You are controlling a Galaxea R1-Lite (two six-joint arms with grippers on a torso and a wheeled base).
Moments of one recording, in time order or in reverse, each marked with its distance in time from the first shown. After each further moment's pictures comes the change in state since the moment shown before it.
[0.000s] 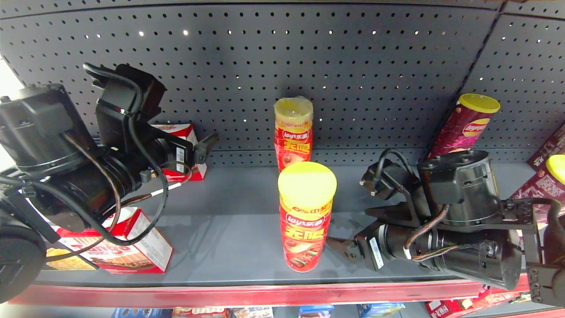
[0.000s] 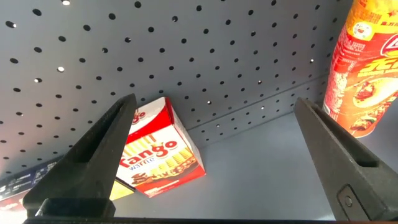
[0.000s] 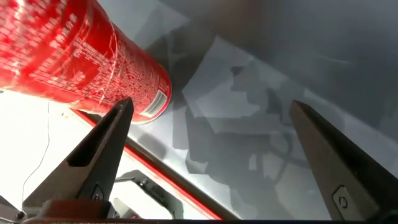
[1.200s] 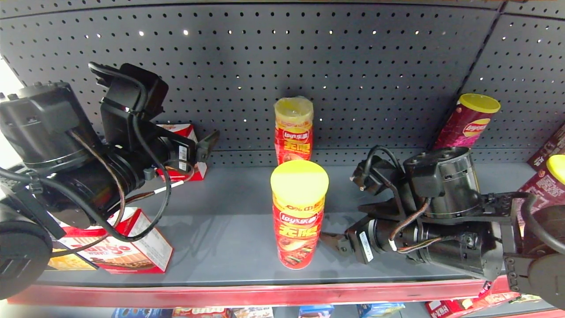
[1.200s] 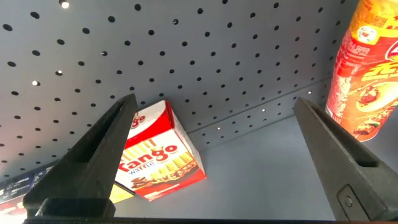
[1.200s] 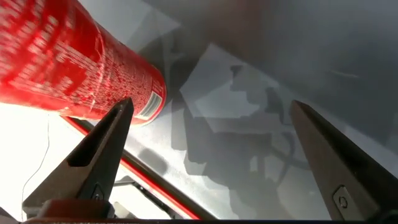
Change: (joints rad) left arm 0.001 0.015 -0.016 -0.001 0.000 0.000; right arm -0.004 0.046 -0.047 -0.002 0.003 0.000
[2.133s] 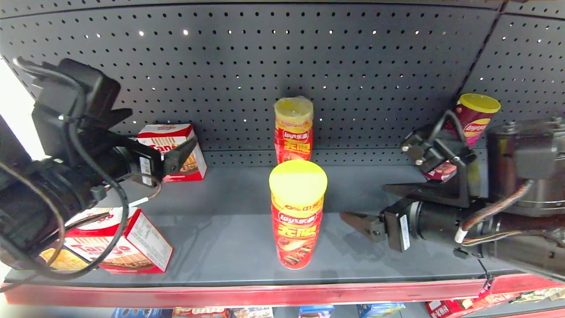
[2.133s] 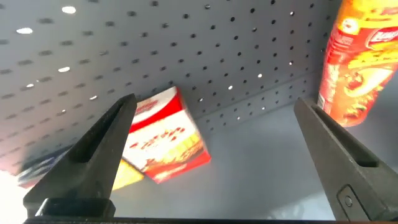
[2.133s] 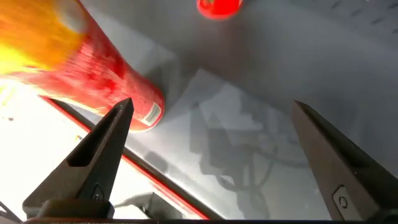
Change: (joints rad) left arm -0.008 -0.216 0.111 0.104 0.005 0.001; right arm -0.001 -0.203 0.055 -0.027 -0.011 -0.006
